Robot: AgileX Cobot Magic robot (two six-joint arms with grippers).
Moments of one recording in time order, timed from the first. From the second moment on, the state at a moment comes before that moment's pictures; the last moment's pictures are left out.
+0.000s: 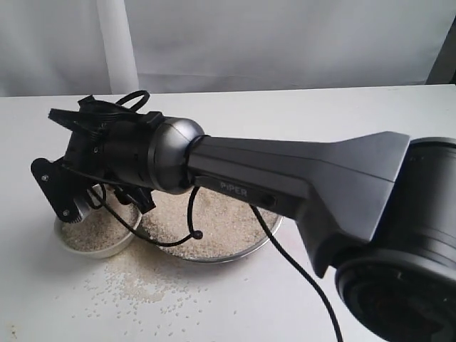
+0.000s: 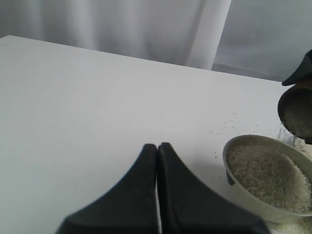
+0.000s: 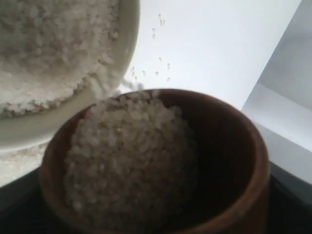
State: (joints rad) left arm 0.07 0.00 0.00 0.19 0.34 -0.34; right arm 1.01 2.34 -1.98 -0.69 0.75 -0.79
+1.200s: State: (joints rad) left arm 0.07 0.00 0.00 0.19 0.34 -0.34; right arm 1.10 2.36 -1.98 -1.01 0.79 -0.79
